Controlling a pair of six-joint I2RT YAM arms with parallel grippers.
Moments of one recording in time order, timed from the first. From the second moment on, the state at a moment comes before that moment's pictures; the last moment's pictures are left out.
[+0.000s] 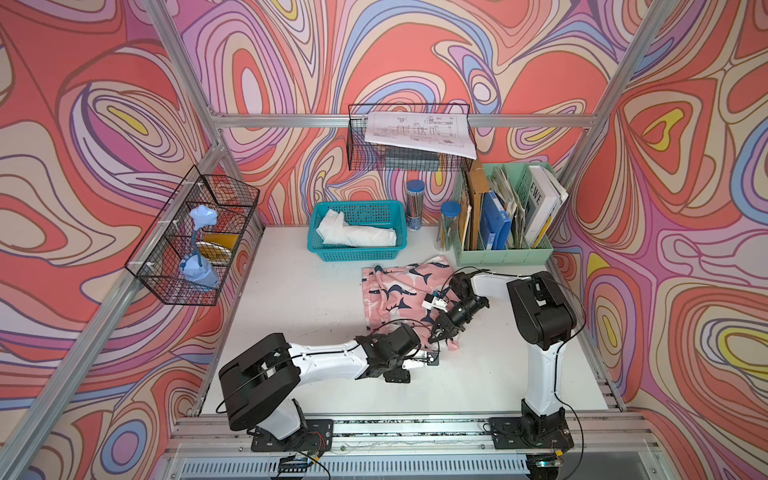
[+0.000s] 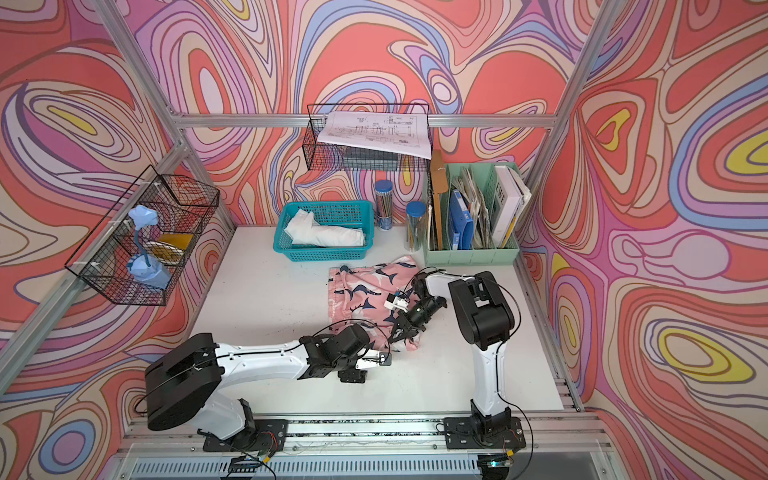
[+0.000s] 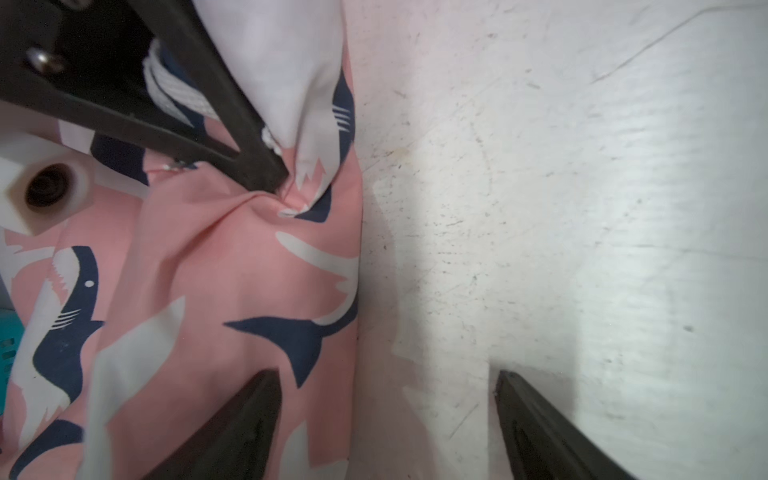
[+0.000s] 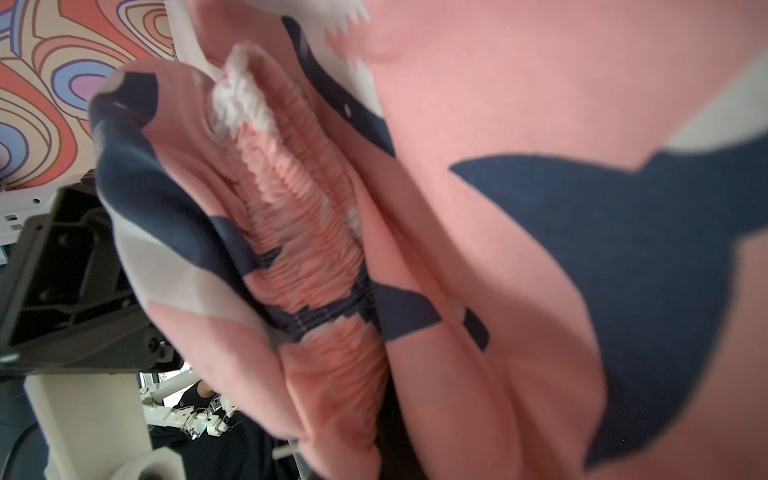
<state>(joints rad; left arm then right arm) -1.03 1.57 0.75 -0.20 -0.12 0.66 0.31 2.08 1.24 -1.01 -0.92 -0.36</state>
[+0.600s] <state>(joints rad) -1.03 1.53 0.72 -0.03 -0.22 0.71 0.31 2.09 1.25 -1.02 -0.92 -0.36</state>
